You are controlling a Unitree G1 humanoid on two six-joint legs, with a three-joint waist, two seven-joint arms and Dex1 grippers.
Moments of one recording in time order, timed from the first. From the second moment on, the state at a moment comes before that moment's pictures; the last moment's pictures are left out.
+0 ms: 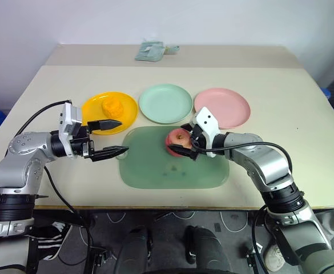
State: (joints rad) left arm -0.40 0.75 0.15 0.03 -0.58 0.34 -1.30; right arm -0.57 -0.45 0.23 -0.17 0.30 0.78 0.68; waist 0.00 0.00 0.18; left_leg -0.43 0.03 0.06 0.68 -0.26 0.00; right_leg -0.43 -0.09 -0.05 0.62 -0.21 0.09
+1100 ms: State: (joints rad) left arm -0.49 0.65 0.15 0.08 -0.56 0.29 -1.18; right arm -0.78 -0.42 -0.07 0.35 0.15 0.49 0.34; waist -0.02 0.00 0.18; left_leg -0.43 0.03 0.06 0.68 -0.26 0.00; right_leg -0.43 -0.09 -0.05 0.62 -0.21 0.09
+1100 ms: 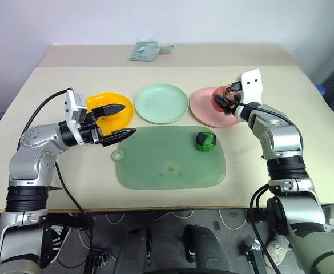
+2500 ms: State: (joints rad) left arm -0.47 0.68 0.15 0.08 -0.58 0.32 -1.25; right arm -0.53 -0.58 0.12 -0.05 0.24 0.60 0.80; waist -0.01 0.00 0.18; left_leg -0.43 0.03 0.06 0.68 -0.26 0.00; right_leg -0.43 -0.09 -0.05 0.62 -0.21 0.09
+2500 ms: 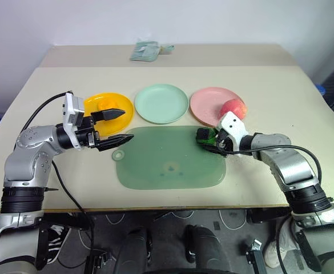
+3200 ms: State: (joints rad) left arm -0.52 0.61 0.17 0.26 -0.41 0.18 -0.92; right arm -1.12 -0.10 0.18 0.99 -0.02 0.00 0.42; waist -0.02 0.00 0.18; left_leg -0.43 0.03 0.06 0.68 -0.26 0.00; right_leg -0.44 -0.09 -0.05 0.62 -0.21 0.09
